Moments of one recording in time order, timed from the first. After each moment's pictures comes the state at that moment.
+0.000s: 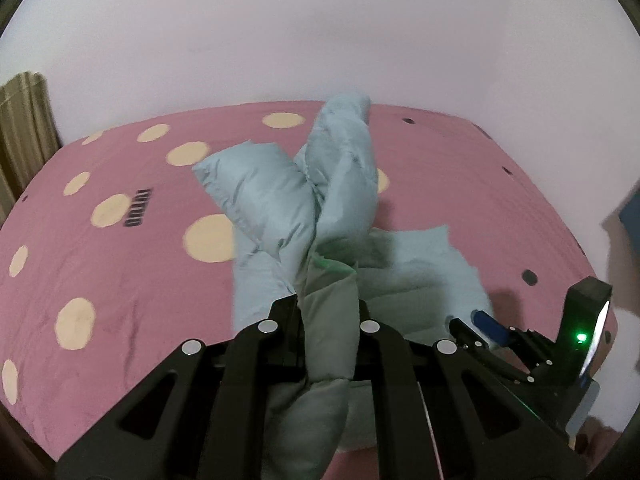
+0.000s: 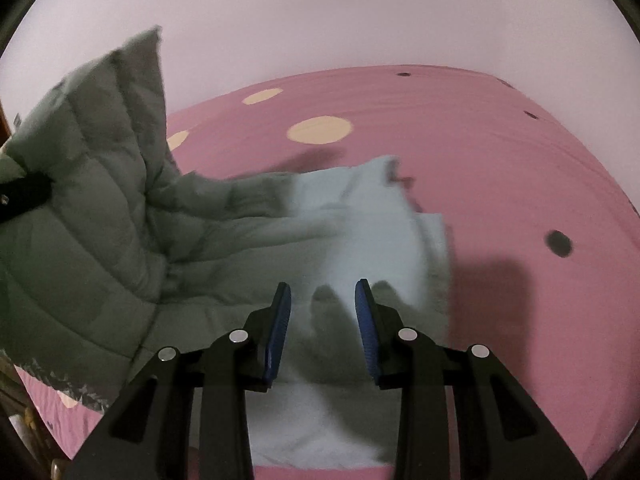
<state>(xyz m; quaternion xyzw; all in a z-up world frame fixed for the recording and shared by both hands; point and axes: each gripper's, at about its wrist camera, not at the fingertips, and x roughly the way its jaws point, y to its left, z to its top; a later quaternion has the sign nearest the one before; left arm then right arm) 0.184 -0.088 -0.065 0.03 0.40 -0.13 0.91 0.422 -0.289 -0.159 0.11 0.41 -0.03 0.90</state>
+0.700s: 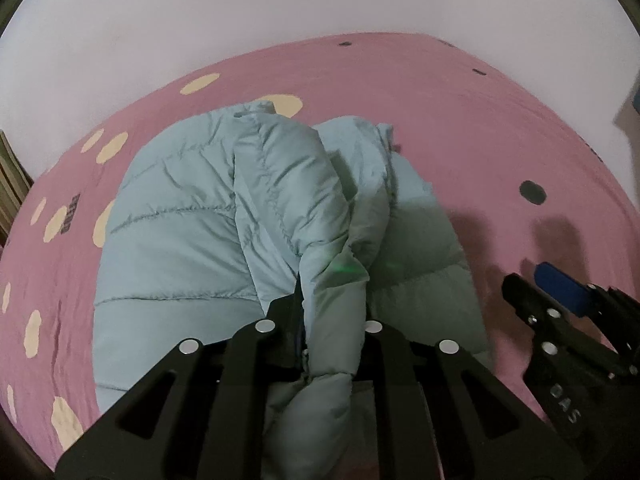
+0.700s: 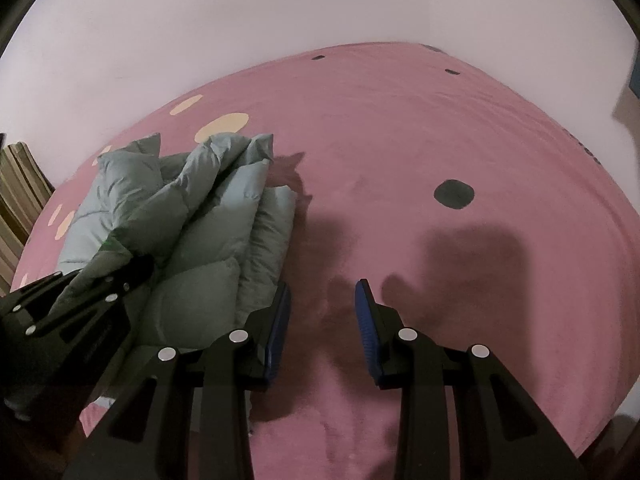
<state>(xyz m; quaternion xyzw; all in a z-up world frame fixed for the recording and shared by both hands) 0.168 -0.234 -0.169 0.14 0.43 -0.15 0.88 0.386 -0.378 -0.182 0.15 0.43 -0.10 0.88</state>
